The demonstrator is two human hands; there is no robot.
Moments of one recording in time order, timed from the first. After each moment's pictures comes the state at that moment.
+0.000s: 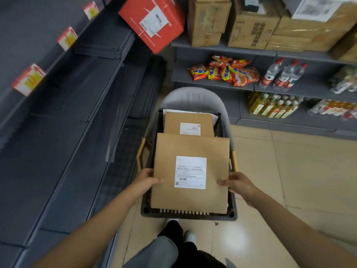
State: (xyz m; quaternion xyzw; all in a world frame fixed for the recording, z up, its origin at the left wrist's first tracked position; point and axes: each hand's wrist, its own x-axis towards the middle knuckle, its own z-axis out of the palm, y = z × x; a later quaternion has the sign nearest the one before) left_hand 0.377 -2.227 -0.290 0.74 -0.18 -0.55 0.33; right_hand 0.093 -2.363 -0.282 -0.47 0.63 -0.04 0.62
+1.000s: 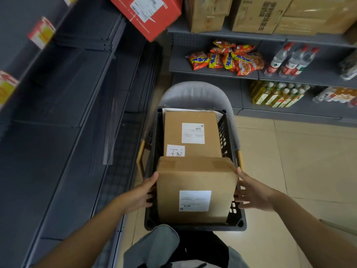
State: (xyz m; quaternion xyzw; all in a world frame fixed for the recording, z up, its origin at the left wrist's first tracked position) left_hand 0.429 -2.240 -0.328 0.58 -0.09 -0.76 0.28; right_hand 0.077 -2.414 -0.309 -0.31 0.56 0.11 0.76
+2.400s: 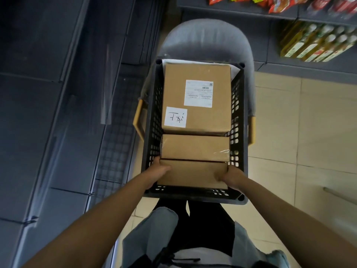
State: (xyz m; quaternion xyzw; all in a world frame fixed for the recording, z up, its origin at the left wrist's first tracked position) left_hand 0.362 -2.246 -0.415 0.74 -0.07 -0.65 0.18; right_hand 0.116 -2.370 -0.405 -0.58 0.60 0.27 0.48
